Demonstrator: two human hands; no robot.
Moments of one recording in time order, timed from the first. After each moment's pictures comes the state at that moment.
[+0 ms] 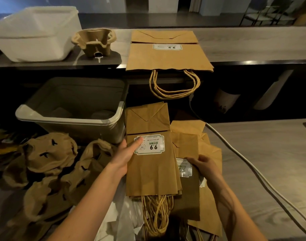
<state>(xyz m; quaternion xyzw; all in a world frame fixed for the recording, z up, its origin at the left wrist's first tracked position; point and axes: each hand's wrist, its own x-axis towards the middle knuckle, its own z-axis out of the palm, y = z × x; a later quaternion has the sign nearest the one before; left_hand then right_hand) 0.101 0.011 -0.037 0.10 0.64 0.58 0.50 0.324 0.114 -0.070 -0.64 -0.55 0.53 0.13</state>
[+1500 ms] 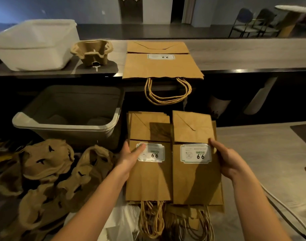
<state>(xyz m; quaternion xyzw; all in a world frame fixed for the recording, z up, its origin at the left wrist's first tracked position) 0.119 0.017 -0.024 0.19 0.71 0.53 0.42 0.361 0.142 0.000 -0.54 -0.36 0.71 0.28</state>
